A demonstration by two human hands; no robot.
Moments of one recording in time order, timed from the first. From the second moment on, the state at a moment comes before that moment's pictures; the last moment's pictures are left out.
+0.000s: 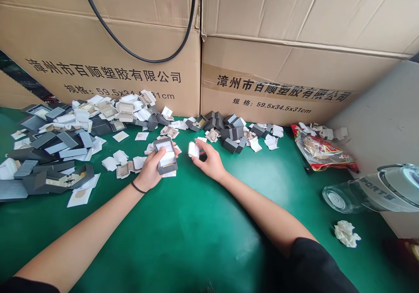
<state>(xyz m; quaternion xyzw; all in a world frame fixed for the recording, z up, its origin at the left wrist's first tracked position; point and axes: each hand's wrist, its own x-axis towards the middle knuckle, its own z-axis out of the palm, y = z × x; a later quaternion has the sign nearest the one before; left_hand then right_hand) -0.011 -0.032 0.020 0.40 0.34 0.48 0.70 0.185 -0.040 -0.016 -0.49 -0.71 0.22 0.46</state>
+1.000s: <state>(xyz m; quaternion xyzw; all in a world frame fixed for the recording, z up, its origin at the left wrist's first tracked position) -0.013 -0.037 0.016 0.65 0.34 0.37 0.57 0.184 -0.045 -0.017 -0.44 -0.81 0.06 0.38</state>
